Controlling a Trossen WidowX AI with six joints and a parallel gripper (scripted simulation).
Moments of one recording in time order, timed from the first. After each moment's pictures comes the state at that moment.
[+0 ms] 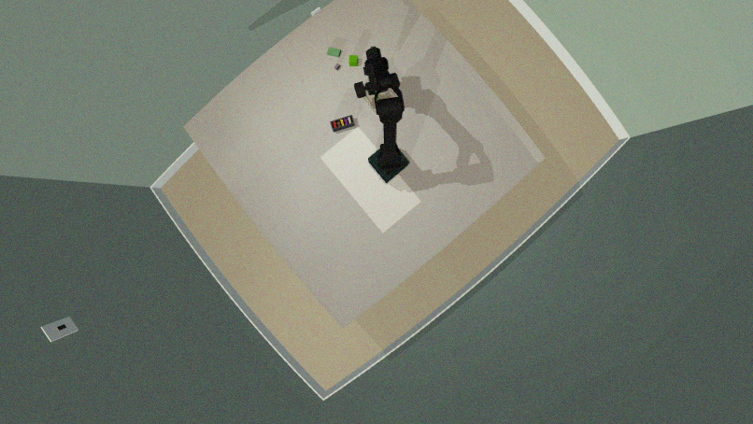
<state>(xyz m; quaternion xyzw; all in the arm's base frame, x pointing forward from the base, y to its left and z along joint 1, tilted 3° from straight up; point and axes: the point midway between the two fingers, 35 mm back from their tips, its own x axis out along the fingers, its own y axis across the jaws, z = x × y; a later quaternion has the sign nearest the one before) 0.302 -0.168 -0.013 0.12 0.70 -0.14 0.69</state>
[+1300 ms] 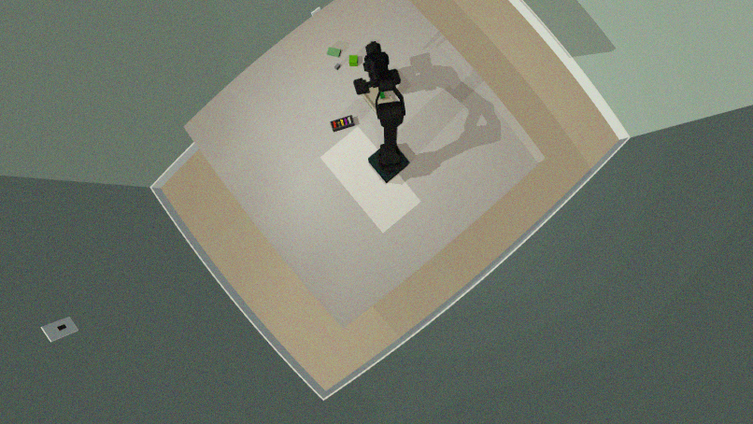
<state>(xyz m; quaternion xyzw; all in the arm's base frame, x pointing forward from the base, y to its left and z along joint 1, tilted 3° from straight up) 0.302 -0.167 0.023 0.12 0.70 -0.14 0.69</state>
